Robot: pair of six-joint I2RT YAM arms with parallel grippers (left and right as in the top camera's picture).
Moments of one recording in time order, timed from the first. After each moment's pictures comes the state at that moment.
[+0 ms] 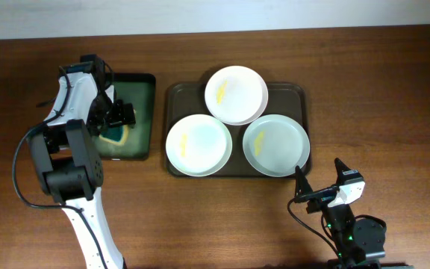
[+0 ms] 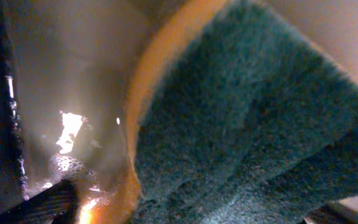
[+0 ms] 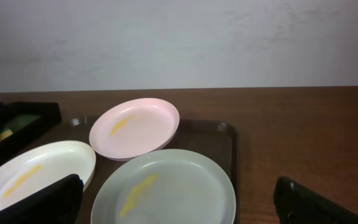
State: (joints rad) left arm 0.12 2.34 1.87 -1.15 0.00 -0.09; right arm 0.08 0.01 0.01 -0.07 -0.12 0.10
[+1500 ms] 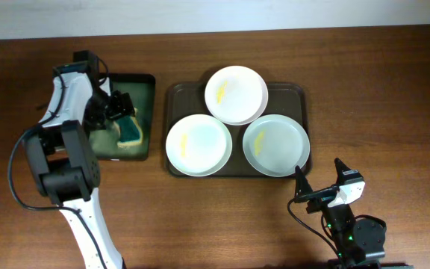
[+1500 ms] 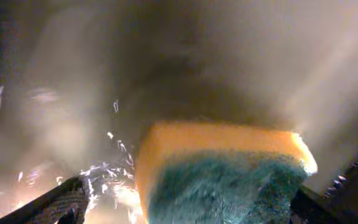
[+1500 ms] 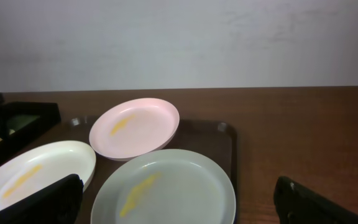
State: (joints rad) left arm 0.15 2.33 1.87 -1.07 0.13 -0.20; right arm 0.08 0.01 0.01 -0.07 -0.12 0.11
